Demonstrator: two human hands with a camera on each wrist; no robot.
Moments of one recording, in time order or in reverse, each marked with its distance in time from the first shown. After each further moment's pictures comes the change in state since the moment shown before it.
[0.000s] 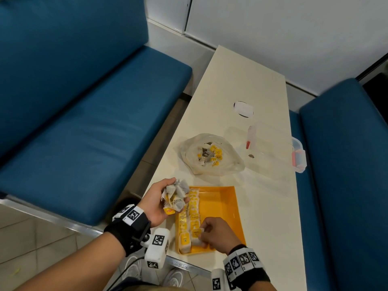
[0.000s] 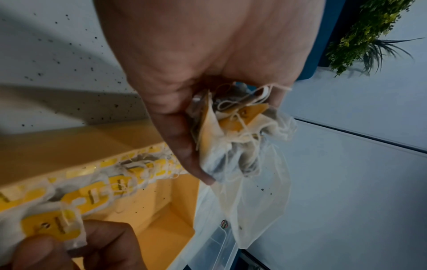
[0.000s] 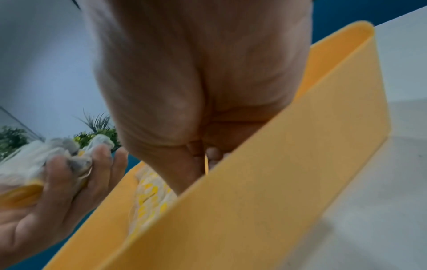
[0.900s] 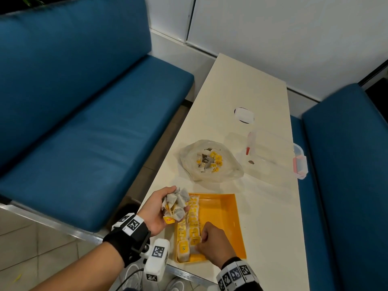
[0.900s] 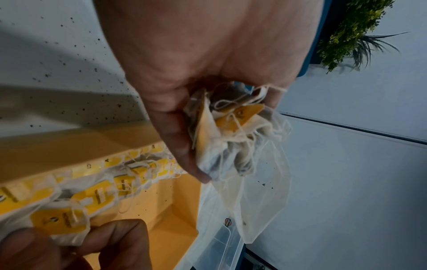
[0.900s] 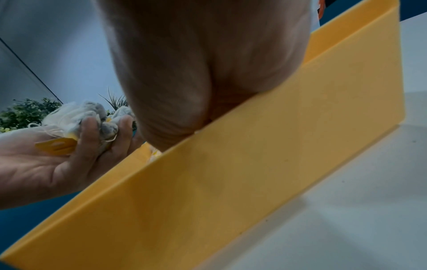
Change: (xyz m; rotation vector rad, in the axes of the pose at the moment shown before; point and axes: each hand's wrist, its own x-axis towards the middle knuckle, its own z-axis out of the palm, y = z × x) left_hand -0.004 -0.006 0.004 0.054 0.009 0.017; right_hand 0.004 0.006 0.015 -0.205 0.171 -0.005
